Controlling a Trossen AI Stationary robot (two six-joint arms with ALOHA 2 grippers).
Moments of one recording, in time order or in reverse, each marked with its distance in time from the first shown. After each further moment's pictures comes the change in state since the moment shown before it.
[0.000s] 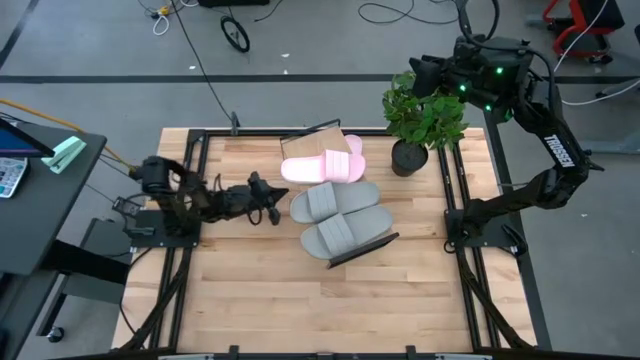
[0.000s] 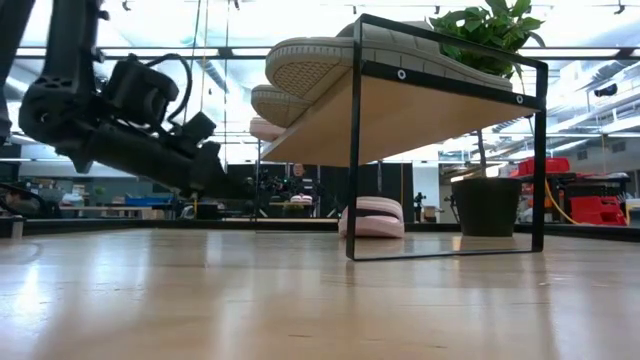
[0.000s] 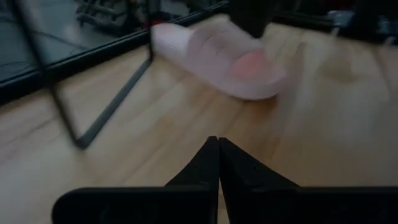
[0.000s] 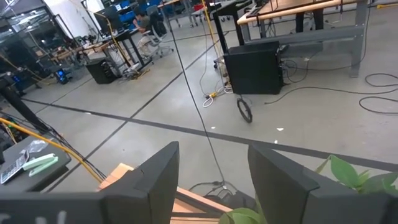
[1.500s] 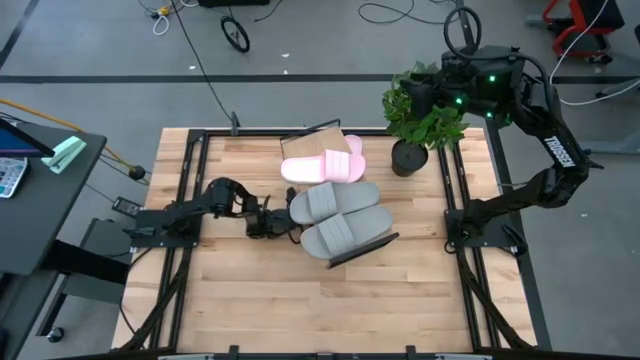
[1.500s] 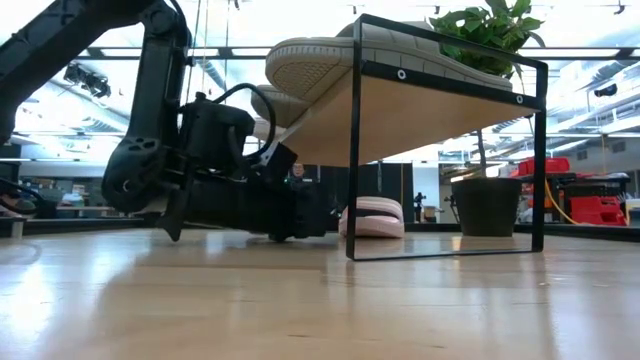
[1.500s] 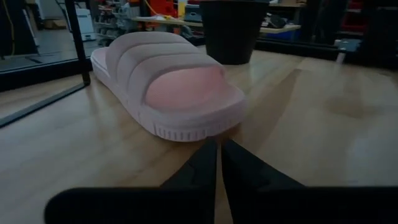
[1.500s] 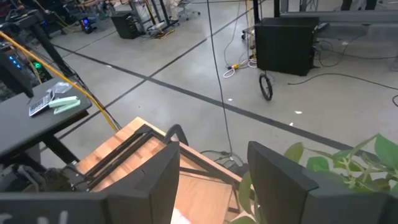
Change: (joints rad) left arm -0.196 0.582 0.530 0.178 -0.320 0.021; right arm 0.056 0.000 0.000 -0.098 -0.122 -0.079
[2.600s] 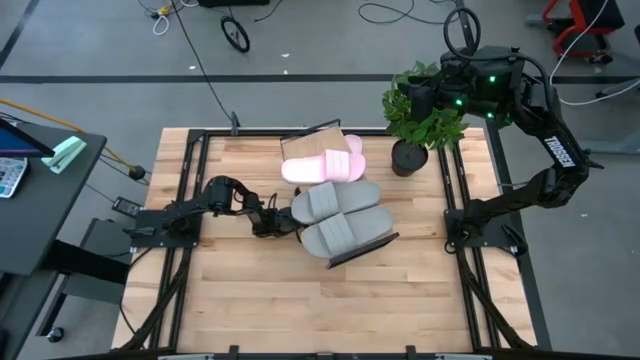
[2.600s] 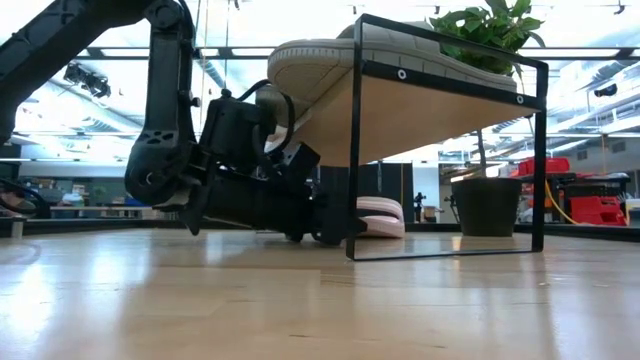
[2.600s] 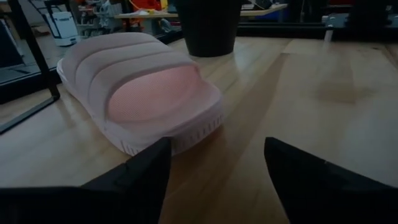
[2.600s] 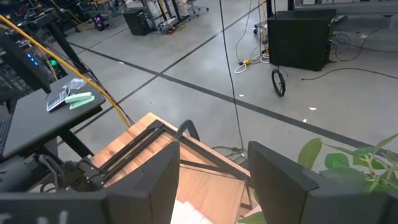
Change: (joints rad) left arm 0.017 0.001 0.074 -0.154 0.065 0.091; right arm 0.004 0.000 0.000 0.000 -0.047 0.017
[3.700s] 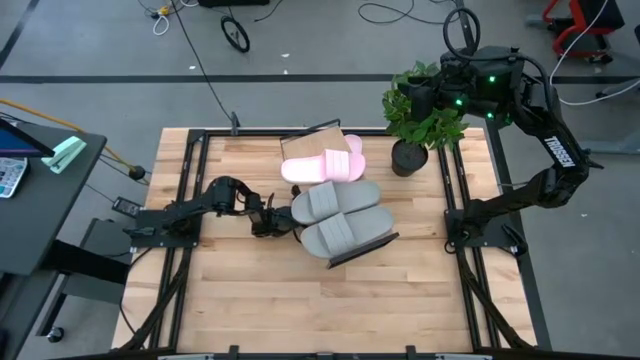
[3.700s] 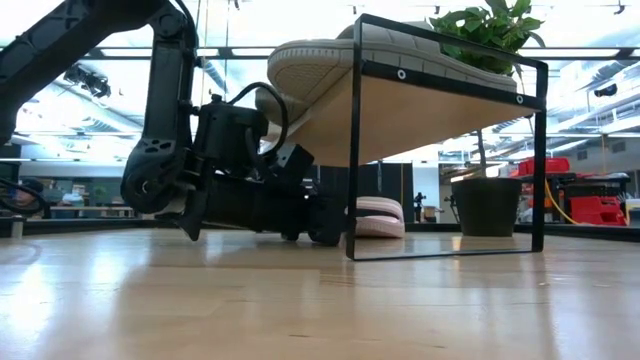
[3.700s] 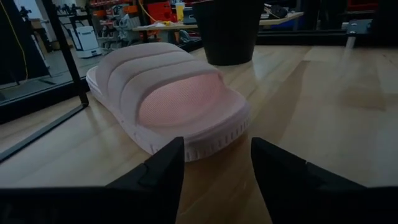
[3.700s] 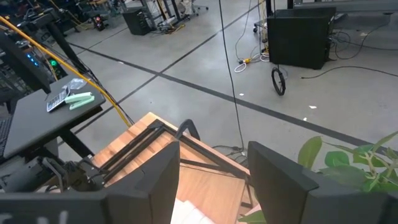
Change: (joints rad) left arm 0.006 0.008 -0.005 0.134 -0.057 0.059; right arm 0.000 0.000 0.000 -0.003 0.000 0.008
